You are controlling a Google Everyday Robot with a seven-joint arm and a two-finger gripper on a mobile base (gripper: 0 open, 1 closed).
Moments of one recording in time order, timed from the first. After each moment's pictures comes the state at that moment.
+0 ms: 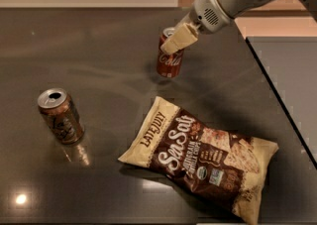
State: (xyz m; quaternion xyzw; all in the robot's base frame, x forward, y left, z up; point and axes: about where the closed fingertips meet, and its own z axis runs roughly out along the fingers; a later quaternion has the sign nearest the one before) arm 0.612 -0.041 0.950 -0.52 0.77 0.20 0.32
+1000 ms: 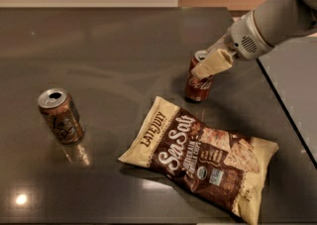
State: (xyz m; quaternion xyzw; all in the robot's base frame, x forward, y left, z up) arm 0.555 -0.114 0.921 -0.48 0.81 0.17 0.31
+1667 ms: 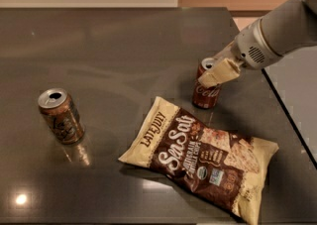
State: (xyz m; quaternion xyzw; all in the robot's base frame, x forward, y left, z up) arm 0.536 -0.131 0.913 -0.47 0.81 0.14 0.31
